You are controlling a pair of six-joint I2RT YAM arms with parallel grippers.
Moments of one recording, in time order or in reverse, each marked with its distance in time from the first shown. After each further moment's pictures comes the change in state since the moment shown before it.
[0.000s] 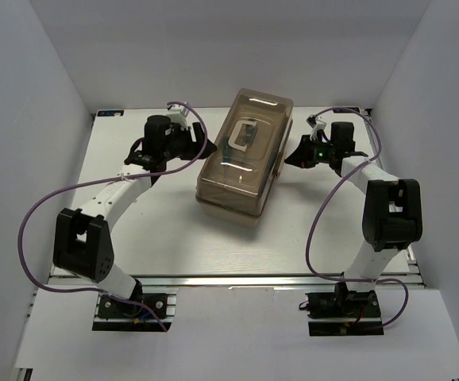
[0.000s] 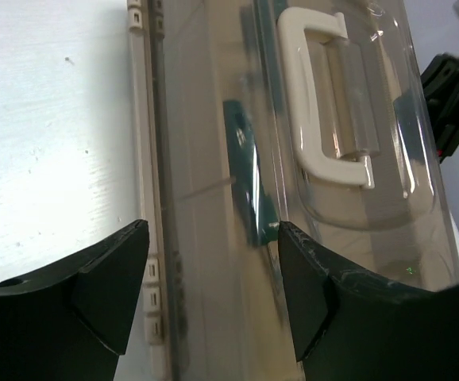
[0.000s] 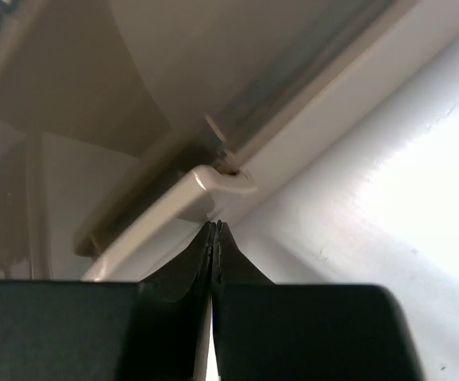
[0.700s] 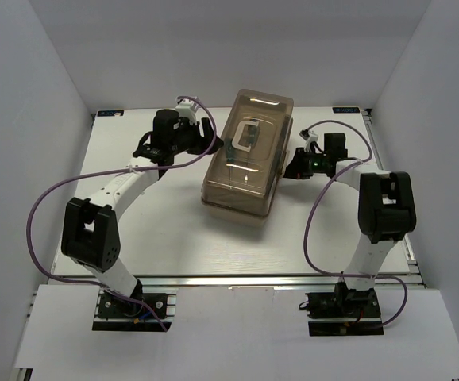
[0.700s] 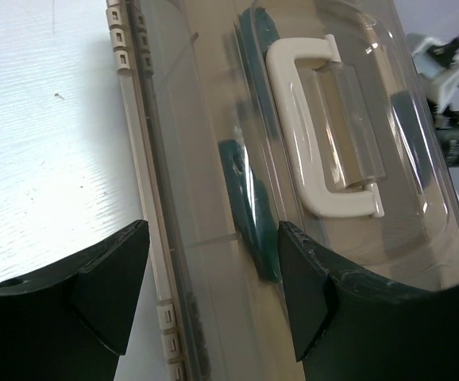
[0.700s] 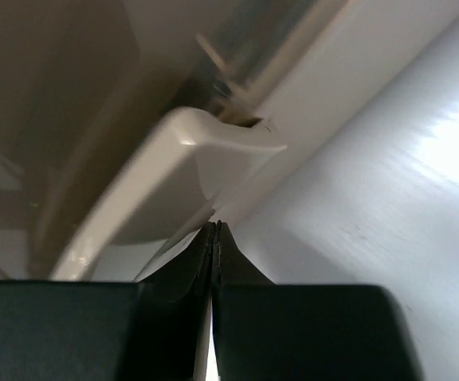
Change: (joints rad) left arm -0.039 0.100 0.095 0.031 -0.006 0.062; right arm 0.016 0.051 -0.027 -0.042 -0.038 0.005
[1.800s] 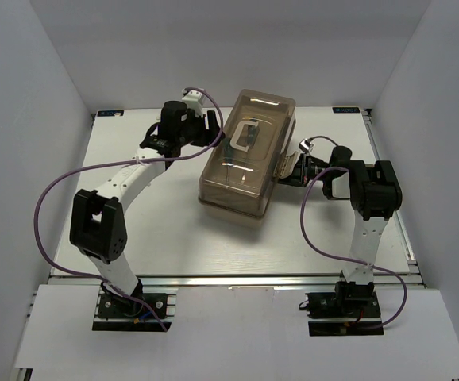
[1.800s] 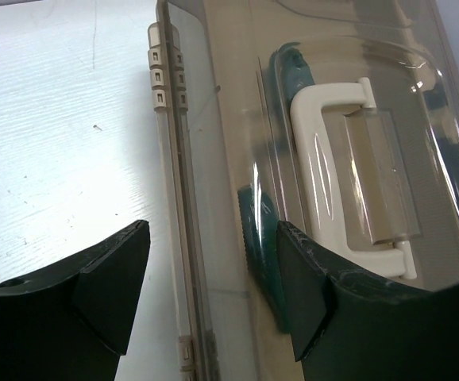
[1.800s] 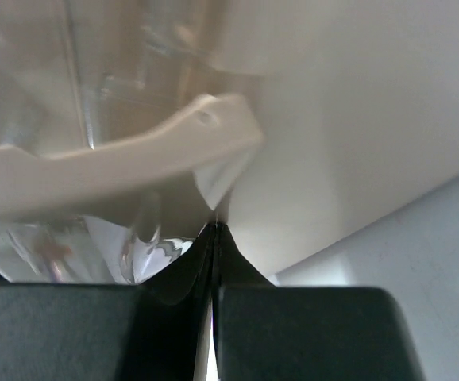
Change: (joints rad) left arm -0.035 0.093 0.143 -0.064 -0.106 0.076; right arm -0.073 0.327 -0.150 1.147 -0.623 1.062
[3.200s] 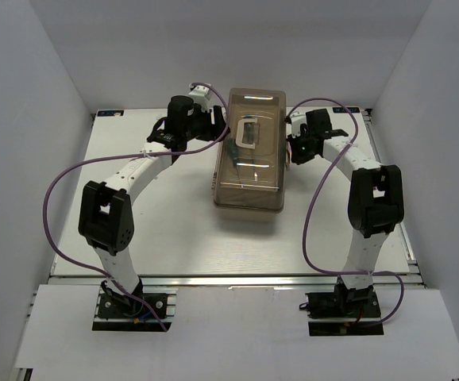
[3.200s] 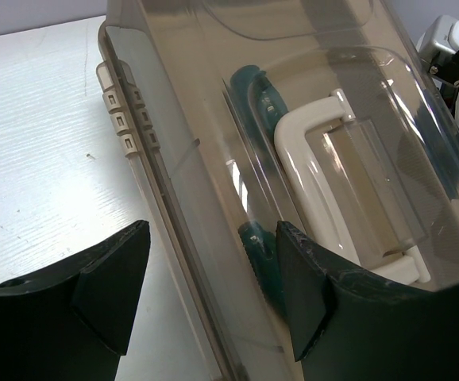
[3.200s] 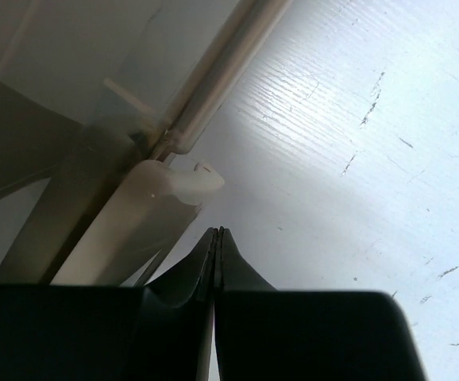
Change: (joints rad) left arm -0.016 0.096 0.099 0.016 0.003 0.015; right arm 0.193 -0.212 0.526 -1.549 1.182 -1.432
